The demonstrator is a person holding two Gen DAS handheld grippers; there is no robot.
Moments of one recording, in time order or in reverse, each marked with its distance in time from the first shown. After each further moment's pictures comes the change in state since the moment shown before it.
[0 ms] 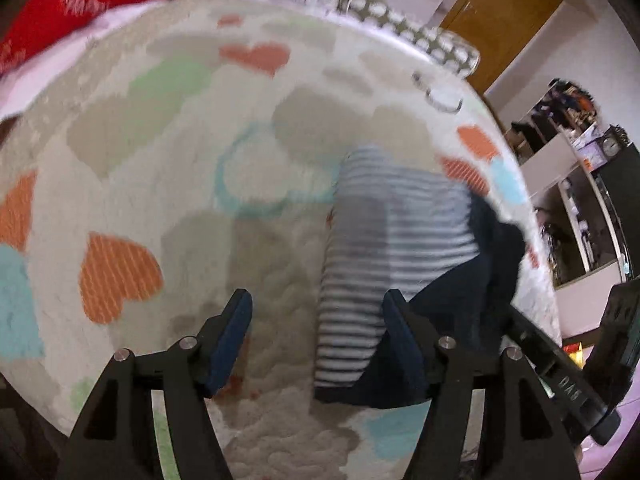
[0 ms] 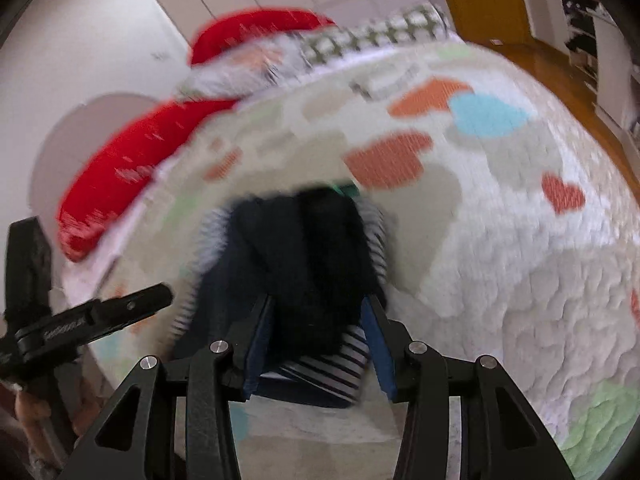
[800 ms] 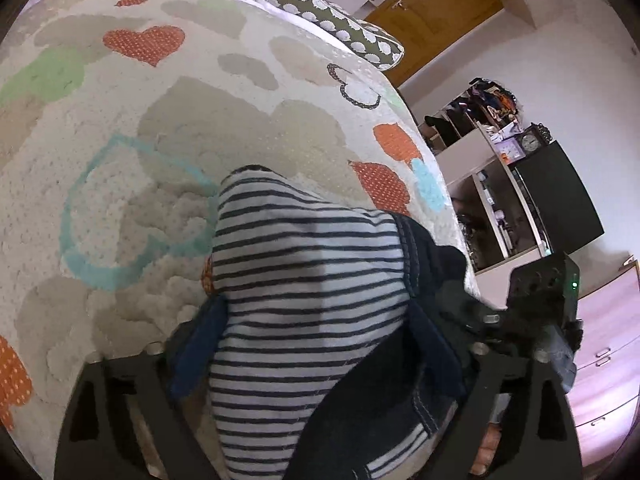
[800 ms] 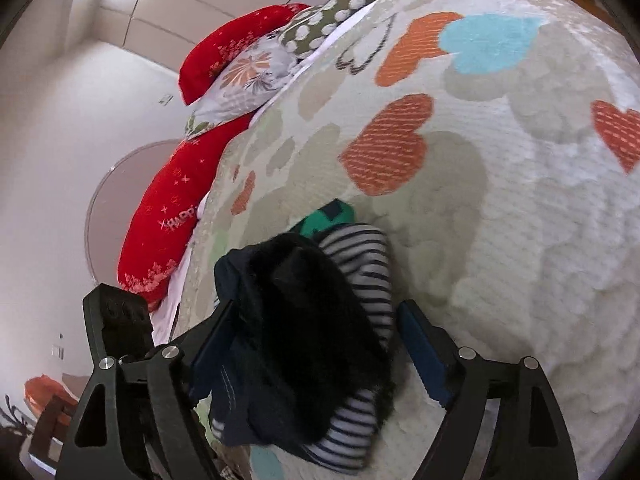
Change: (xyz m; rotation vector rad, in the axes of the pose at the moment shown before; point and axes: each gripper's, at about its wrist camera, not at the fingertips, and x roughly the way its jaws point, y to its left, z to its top) left arm 0.039 -0.021 0.034 0.053 0.023 -0.383; right arm 0.039 -0.046 0.030 0.258 0.045 0.328
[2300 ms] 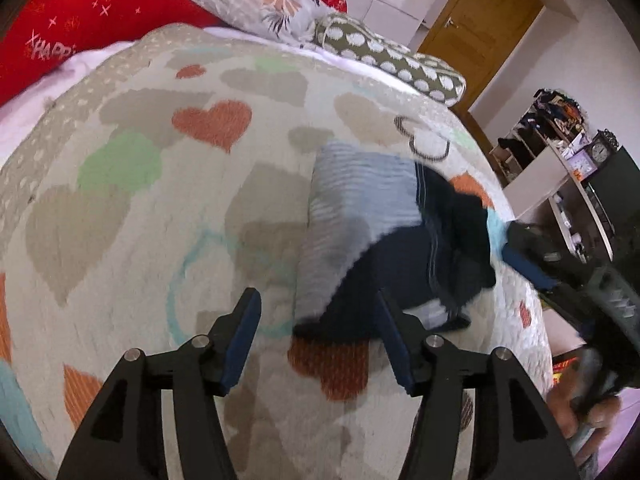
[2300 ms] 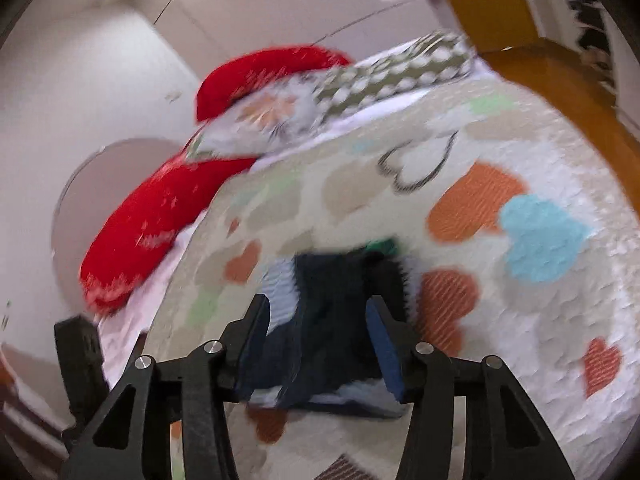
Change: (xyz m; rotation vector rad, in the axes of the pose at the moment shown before) left arm -0.027 -0.012 0.032 0.020 -0.118 0.353; right arm 0.000 0.068 0.081 -0.241 -0.125 -0.150
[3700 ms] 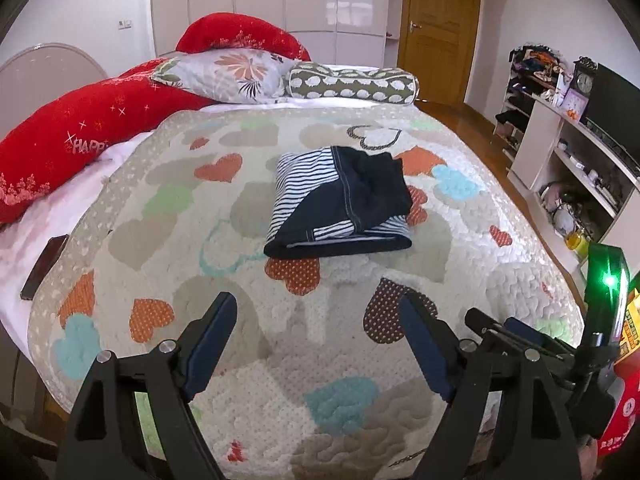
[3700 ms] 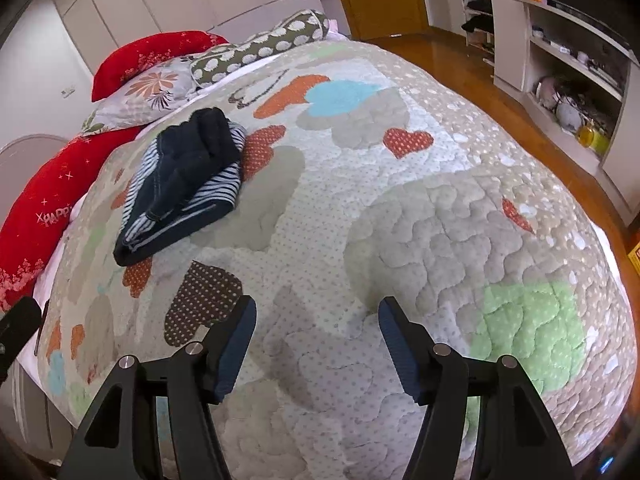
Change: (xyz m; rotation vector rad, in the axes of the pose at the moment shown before) left arm -0.101 -0.092 -0.100 0.261 -0.186 0.204; right arm -0.088 -0.035 -0.152 0.144 0.010 -0.462
